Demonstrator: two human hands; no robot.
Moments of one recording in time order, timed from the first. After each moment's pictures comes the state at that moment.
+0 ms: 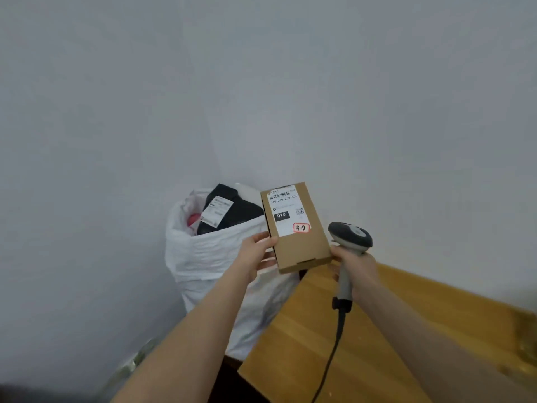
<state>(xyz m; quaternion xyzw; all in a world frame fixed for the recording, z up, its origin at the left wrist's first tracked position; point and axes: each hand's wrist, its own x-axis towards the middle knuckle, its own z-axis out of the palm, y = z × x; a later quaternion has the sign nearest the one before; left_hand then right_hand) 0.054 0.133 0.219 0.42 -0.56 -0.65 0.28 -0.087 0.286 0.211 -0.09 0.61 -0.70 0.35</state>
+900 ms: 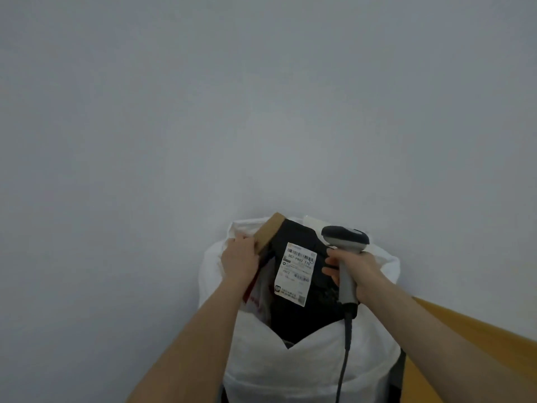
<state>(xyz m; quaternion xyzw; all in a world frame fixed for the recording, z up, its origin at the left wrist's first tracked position) 0.134 -0.302 0.195 0.50 -0.85 -0.06 0.16 -0.017 -0.125 0.229 -0.08 0.63 -0.66 0.41</state>
